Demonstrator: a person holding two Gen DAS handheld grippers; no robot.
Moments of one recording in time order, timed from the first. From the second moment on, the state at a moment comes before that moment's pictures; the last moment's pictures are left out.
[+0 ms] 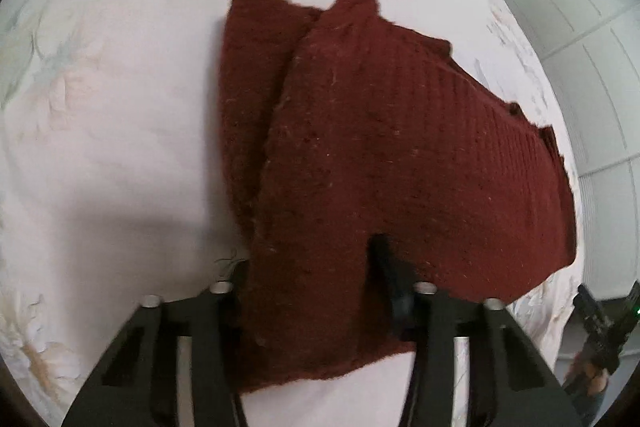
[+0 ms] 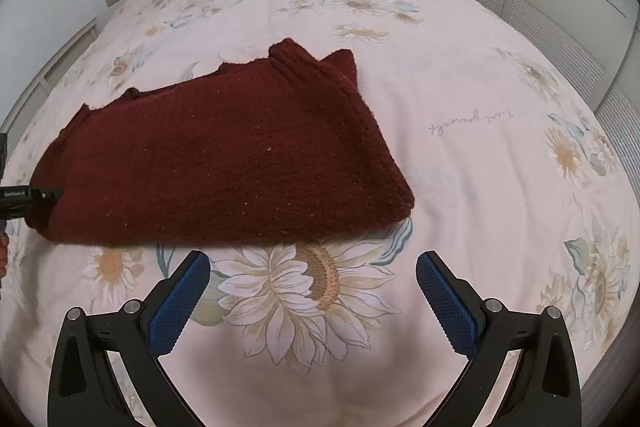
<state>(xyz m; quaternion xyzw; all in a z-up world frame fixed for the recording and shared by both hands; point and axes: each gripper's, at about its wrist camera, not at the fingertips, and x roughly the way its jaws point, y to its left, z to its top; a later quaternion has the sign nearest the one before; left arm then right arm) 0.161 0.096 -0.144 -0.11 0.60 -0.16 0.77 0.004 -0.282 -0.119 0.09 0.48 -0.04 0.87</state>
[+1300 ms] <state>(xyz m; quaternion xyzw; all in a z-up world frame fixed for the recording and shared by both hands) 0.144 -0.271 -0.085 0.08 0.58 -0.26 0.77 -0.042 -0.397 -0.118 0.18 0.46 -0.10 0.86</state>
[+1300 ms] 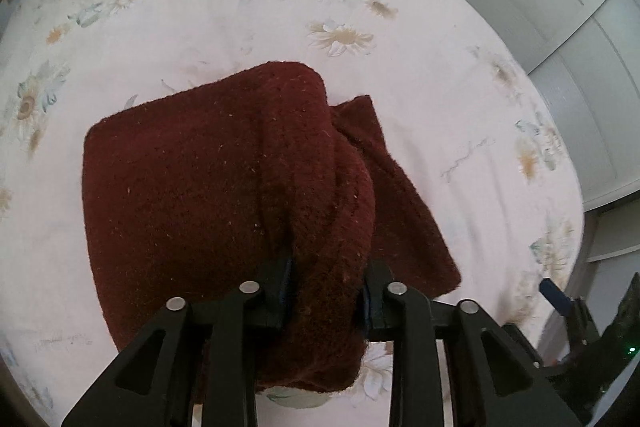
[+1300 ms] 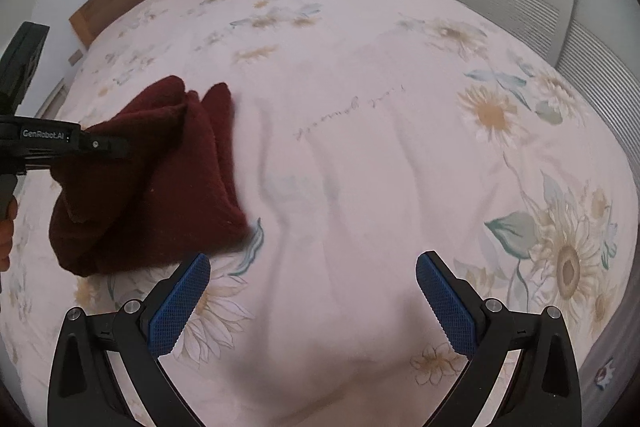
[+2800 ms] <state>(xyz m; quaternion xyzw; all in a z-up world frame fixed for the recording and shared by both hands) 0.096 -0.064 -0.077 0.02 0.58 -0.19 0.79 0.151 -0.293 -0.112 0.19 0.61 0.07 0.77</state>
